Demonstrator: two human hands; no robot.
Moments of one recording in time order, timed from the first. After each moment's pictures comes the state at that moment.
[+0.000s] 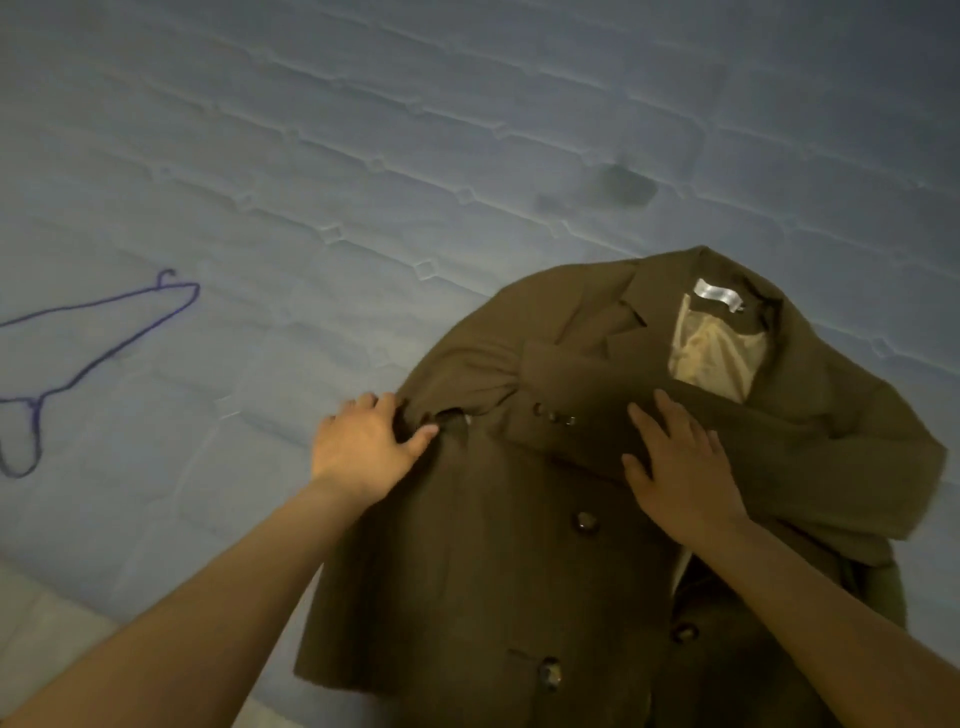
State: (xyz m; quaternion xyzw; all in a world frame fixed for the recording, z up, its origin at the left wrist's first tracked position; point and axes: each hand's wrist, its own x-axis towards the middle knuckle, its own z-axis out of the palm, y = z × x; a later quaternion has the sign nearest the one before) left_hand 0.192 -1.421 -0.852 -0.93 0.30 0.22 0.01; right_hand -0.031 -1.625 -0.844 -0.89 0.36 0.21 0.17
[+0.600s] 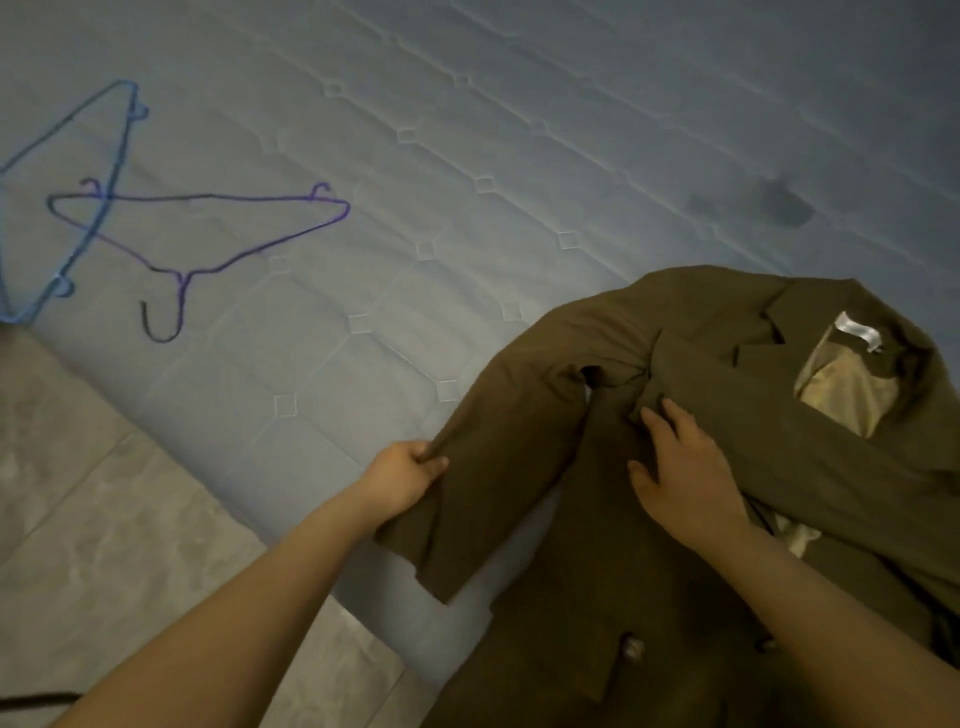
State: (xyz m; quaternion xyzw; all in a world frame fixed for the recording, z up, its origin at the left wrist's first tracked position) left_hand 0.180 -1.292 -0.870 -0.83 0.02 0.49 -0.27; right_hand 0.027 -1.536 -0.856 -0.92 0.29 0.19 0.17
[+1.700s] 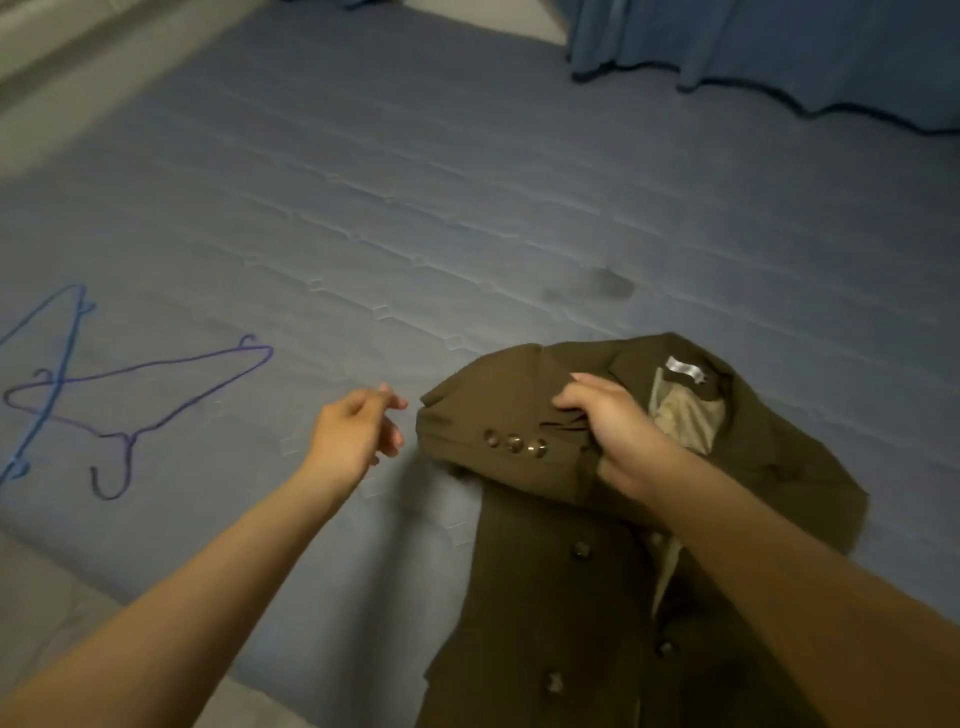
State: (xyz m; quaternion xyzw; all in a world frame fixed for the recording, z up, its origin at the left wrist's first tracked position) left_hand 0.195 -1.406 -0.705 -0.82 0.03 0.31 -0.48; right_hand 0.062 -1.577 -0.691 -0.51 0.45 -0.04 0.73
